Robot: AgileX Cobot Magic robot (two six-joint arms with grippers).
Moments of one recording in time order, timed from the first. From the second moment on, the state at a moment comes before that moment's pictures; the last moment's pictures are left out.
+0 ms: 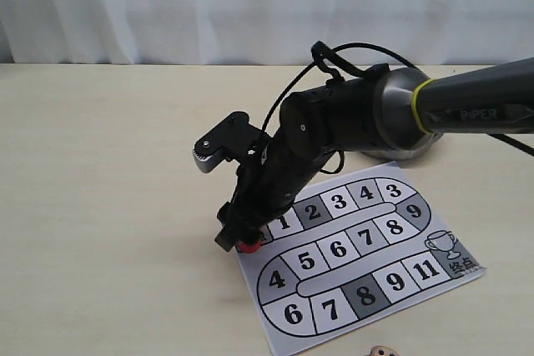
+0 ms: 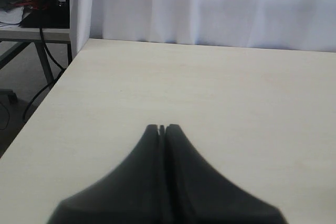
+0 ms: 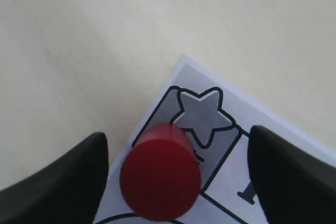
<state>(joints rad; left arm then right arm) 0.05 0.01 0.01 -0.08 0.30 0.06 0.67 2.01 -1.28 0.18 0.55 -0.40</state>
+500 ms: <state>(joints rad) 0.05 0.01 0.01 -0.08 0.30 0.06 0.67 2.03 -1.28 0.17 0.56 -0.38</state>
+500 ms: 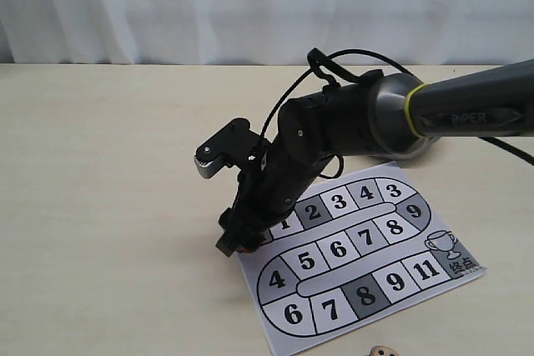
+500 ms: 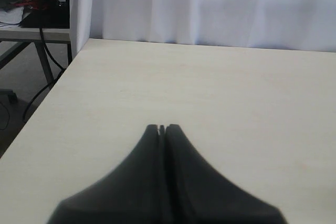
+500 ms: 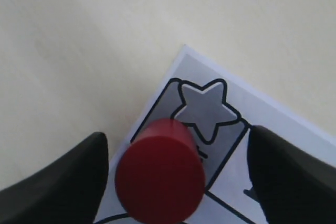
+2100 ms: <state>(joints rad) 0.05 0.01 0.01 -0.08 0.30 0.06 0.53 2.05 -1.30 0.15 0.61 -0.35</state>
